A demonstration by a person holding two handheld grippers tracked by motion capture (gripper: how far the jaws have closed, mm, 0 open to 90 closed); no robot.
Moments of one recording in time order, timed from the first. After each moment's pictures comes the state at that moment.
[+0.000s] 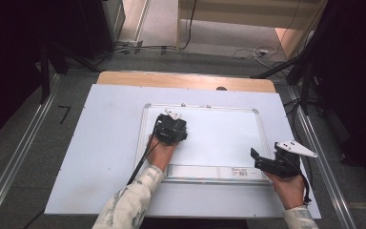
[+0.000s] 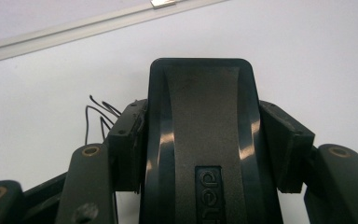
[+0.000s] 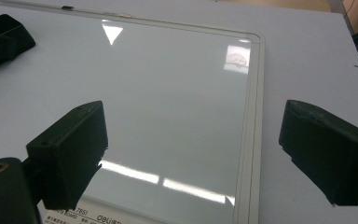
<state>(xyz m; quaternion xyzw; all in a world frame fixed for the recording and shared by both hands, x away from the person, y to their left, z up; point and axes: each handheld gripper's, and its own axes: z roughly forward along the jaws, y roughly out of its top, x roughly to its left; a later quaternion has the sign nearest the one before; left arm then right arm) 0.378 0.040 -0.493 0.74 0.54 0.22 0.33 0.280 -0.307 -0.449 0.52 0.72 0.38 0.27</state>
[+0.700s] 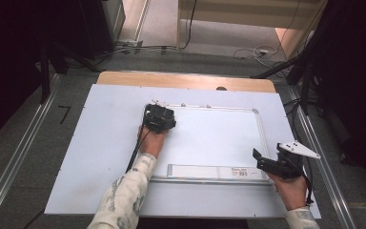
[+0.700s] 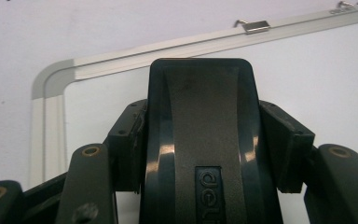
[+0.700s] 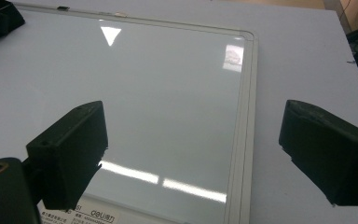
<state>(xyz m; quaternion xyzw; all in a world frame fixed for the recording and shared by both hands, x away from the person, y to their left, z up) 0.411 0.079 -0.492 0.71 0.58 0.24 0.32 0.278 -0.313 -0.449 0.53 0.71 0.38 0.27</state>
